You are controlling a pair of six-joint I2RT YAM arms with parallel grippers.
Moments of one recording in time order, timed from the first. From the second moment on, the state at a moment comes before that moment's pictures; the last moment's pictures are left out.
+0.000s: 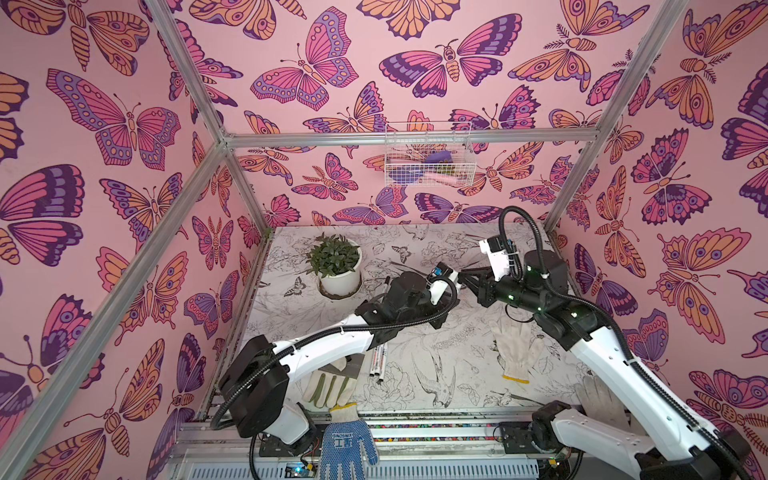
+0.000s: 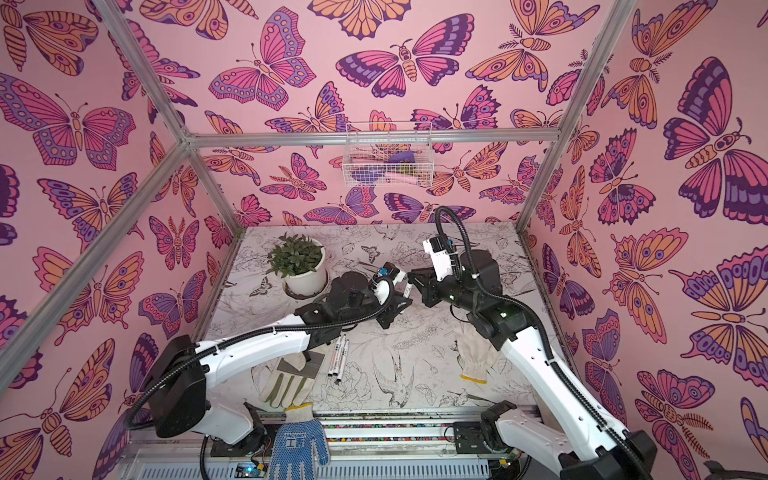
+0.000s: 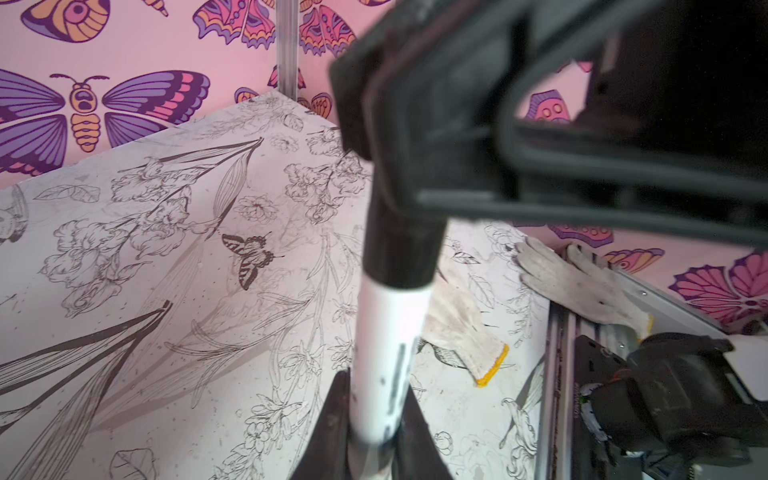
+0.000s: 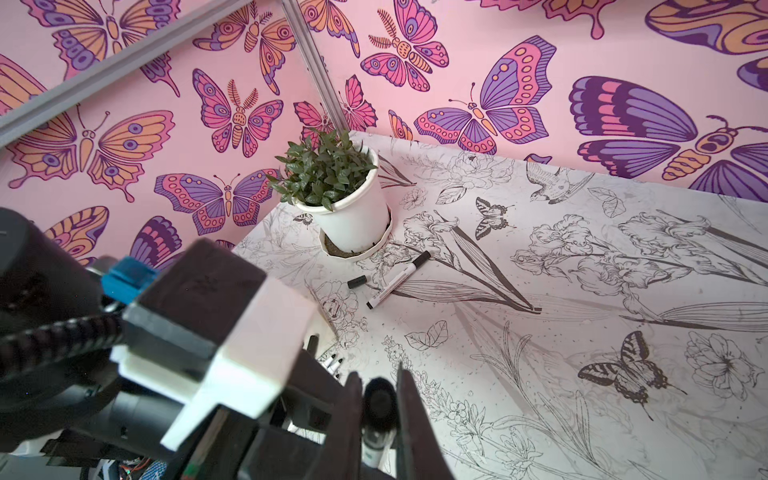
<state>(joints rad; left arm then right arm) -0.89 1.50 1.05 0.13 0.22 -0.16 0.42 1.01 1.02 -0.39 -0.40 0.23</state>
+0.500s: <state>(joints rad) -0.89 1.46 1.00 0.21 0.26 -0.14 0.36 0.98 1.00 -0.37 -0.54 0.29</state>
